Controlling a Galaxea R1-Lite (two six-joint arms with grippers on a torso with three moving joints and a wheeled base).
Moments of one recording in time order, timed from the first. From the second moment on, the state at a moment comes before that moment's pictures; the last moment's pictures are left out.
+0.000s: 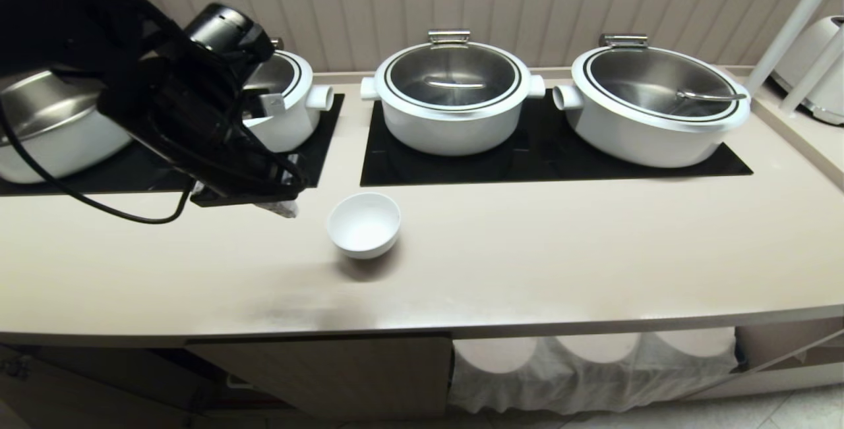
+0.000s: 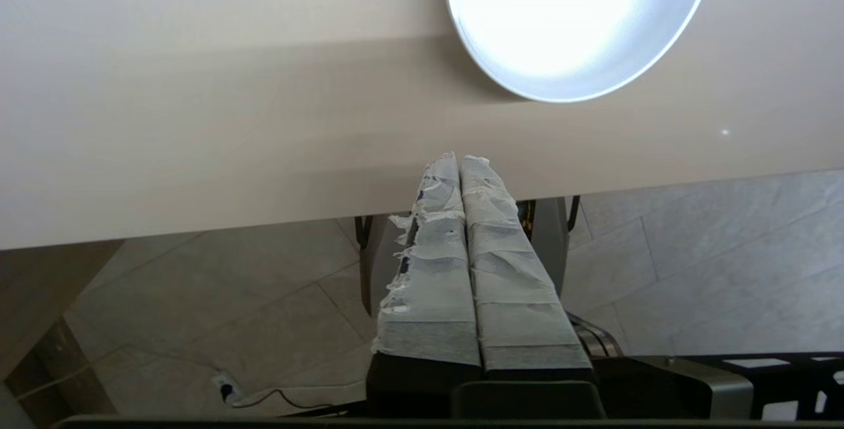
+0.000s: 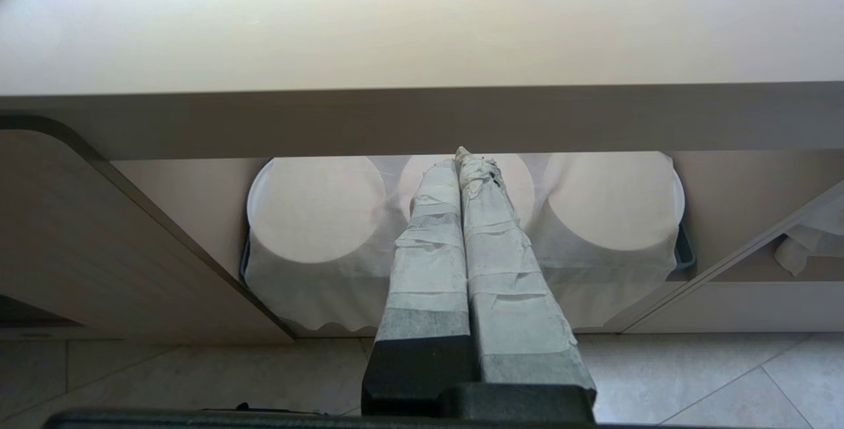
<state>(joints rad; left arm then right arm) -0.35 1.87 -1.90 1.05 0.04 -0.31 0.00 0.00 0.00 0.00 0.00 0.00</state>
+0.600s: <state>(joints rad) -0.41 2.01 -1.98 1.05 0.08 -0.35 0.00 0.00 0.00 0.00 0.00 0.00</state>
